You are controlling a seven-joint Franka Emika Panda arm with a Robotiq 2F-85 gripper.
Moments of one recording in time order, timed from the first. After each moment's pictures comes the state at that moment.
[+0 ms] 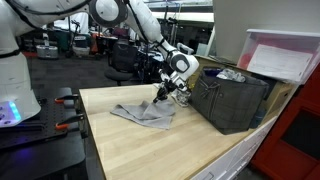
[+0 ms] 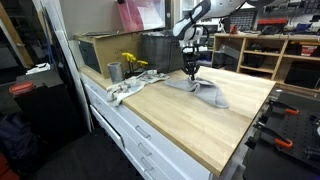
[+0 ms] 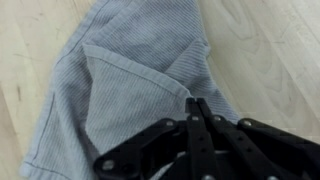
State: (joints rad) arm -0.20 1.03 -0.06 -1.14 0.21 1.65 0.12
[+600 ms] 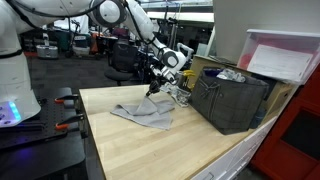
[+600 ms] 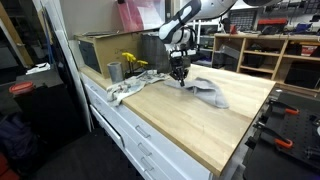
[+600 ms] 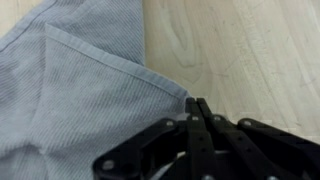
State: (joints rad) arm -0.06 1.03 -0.03 -1.15 0.20 1.65 0.13
